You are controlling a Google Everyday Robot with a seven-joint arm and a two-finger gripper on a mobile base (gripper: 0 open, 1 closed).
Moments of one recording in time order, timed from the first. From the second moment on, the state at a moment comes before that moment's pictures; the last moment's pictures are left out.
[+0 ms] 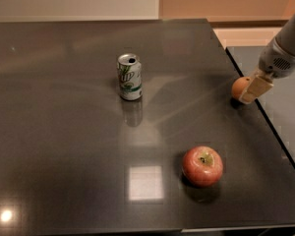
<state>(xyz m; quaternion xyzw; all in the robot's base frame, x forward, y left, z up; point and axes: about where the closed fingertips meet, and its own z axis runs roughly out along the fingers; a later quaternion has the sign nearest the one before) 0.578 -0.286 0.852 -0.50 0.86 0.05 0.13</state>
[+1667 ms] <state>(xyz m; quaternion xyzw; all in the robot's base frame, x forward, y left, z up) 0.636 -0.142 0.897 -0.61 0.77 0.07 0.16</state>
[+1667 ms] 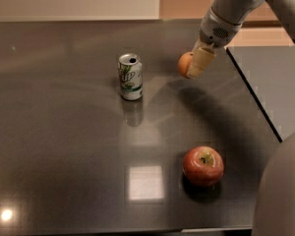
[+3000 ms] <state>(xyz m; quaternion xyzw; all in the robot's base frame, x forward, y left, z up) 0.636 -0.067 0.864 -0.69 0.71 0.09 0.15</state>
